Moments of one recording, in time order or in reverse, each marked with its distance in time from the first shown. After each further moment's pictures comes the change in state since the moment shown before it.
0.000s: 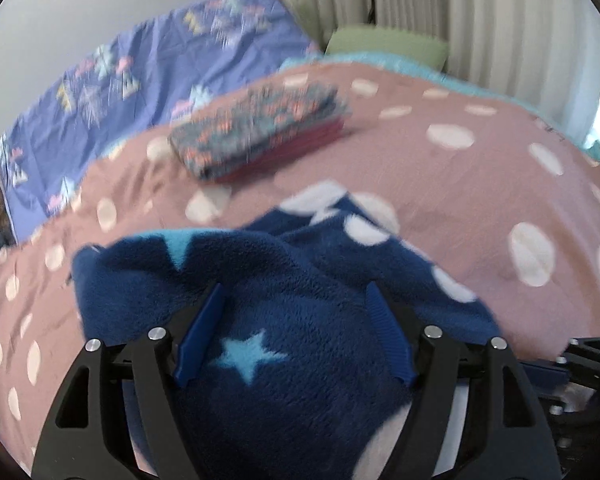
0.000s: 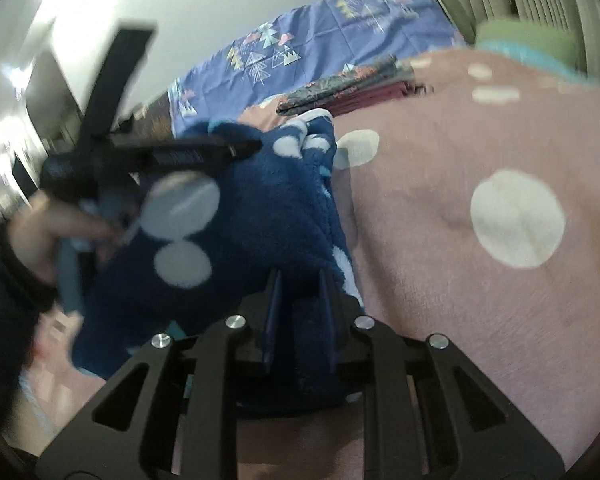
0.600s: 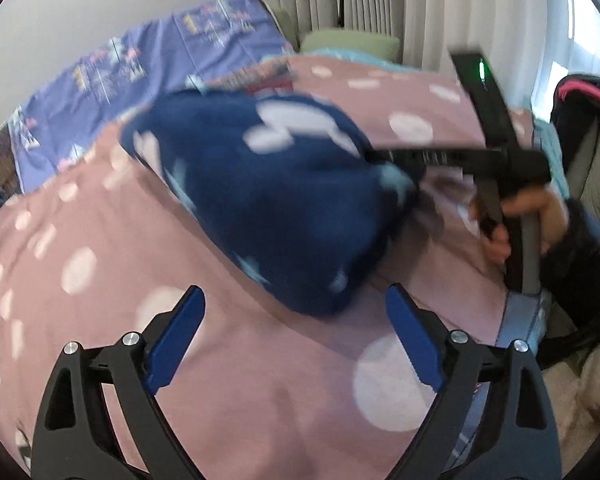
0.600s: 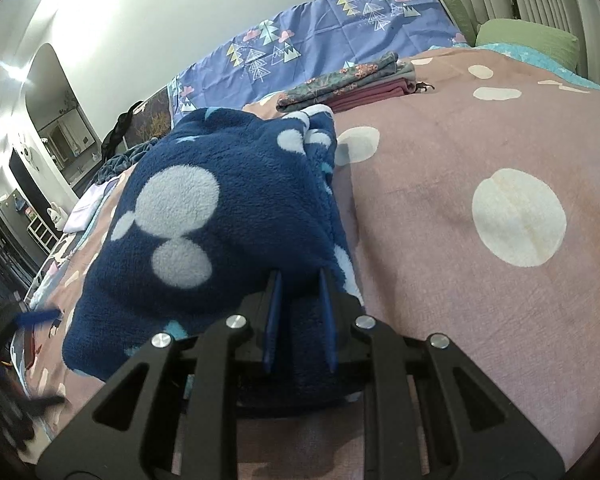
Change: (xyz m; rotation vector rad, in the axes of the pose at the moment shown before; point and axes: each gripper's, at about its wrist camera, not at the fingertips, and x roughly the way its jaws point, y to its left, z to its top) left arm -0.140 -0.050 -0.179 -0.006 0.040 -0.062; right arm 0.004 0.001 0.002 0.023 0.012 0.016
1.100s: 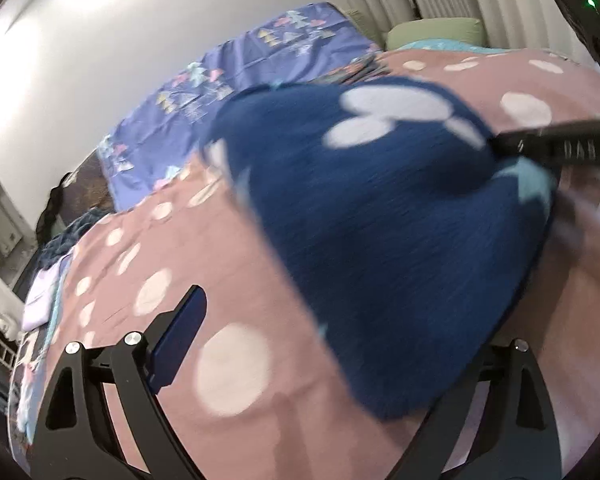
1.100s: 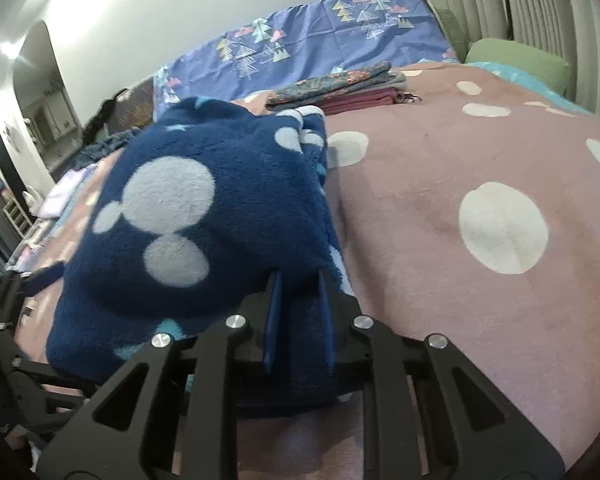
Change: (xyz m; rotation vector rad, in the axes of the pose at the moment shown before) left arm 0.048 0.007 0.005 0.012 -0.055 0.460; right arm 0.003 0.012 -0.003 -0.055 0.006 -0.107
